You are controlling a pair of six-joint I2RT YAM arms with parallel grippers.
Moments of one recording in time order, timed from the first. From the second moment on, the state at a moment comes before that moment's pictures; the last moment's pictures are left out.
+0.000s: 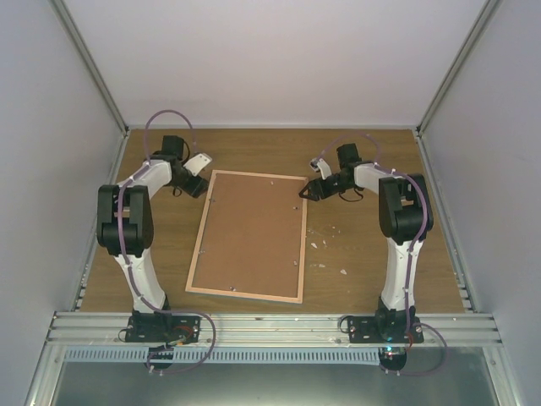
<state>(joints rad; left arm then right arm) -0.01 1.95 1.38 -0.56 0.24 0.60 0.17 2.14 1.42 -0.46 -0.75 -0.27</state>
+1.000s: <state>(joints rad) -0.11 1.93 1.34 -0.53 0.07 0.72 0.17 2.14 1.37 -0.33 -0.76 -0.24</state>
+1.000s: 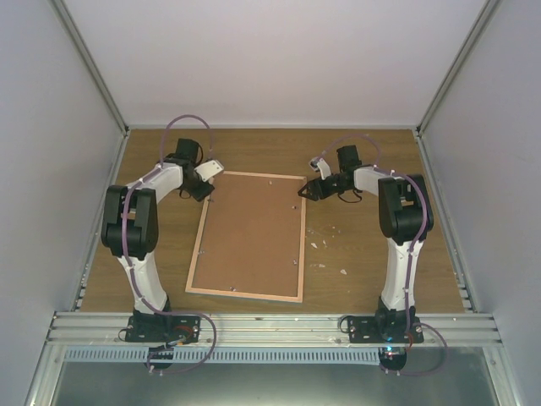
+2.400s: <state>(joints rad) -0.10 1.40 0.85 -0.80 0.17 1.05 0.18 2.14 1.37 -0.27 -0.69 -0.20</state>
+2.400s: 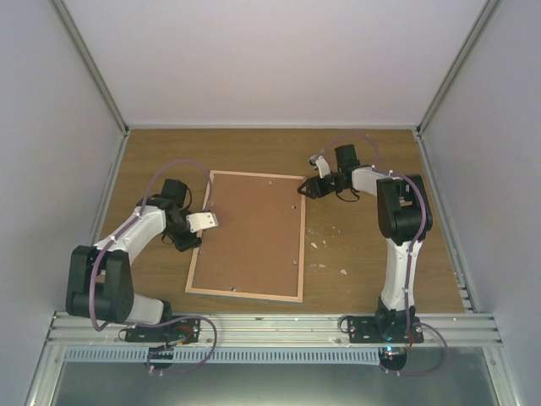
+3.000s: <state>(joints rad) -0.23 1.37 0.73 -0.73 0.07 1.07 0.18 2.14 1.37 -0.27 -0.69 -0.18</state>
